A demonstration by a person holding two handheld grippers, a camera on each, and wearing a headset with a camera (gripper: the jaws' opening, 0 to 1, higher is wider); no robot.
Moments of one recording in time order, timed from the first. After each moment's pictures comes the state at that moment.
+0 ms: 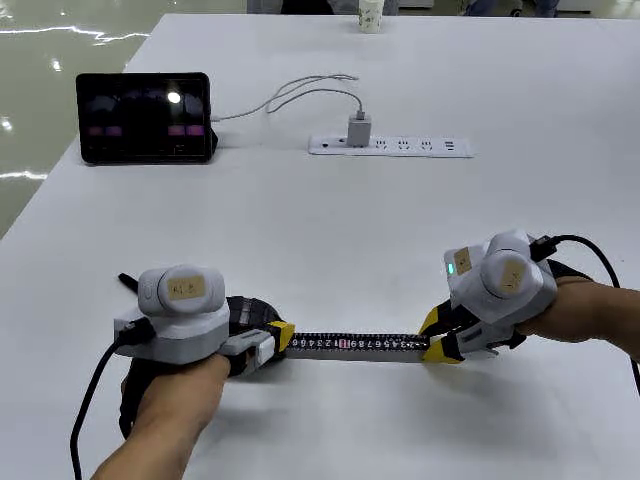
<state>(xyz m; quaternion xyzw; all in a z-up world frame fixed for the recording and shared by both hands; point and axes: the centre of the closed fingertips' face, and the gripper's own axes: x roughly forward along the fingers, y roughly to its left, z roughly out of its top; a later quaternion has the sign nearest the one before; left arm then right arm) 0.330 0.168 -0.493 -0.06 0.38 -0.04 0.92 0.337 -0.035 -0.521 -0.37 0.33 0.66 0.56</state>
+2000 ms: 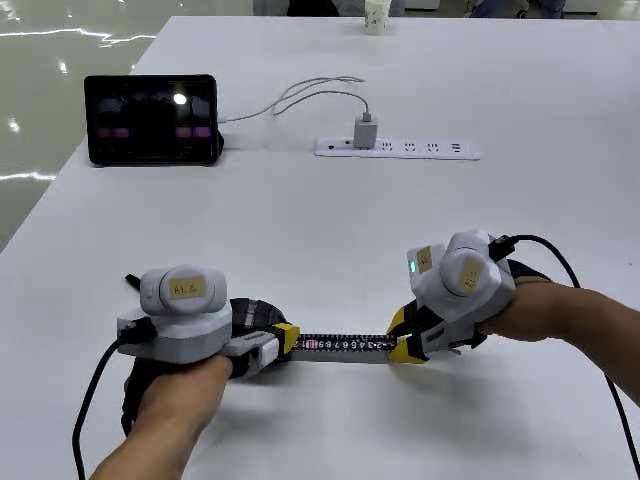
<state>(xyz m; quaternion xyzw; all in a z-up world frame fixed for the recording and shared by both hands) 0.329 0.168 -0.493 -0.07 0.38 -0.05 0.92 0.330 0.012 -0.520 -0.36 0.31 0.68 0.56</state>
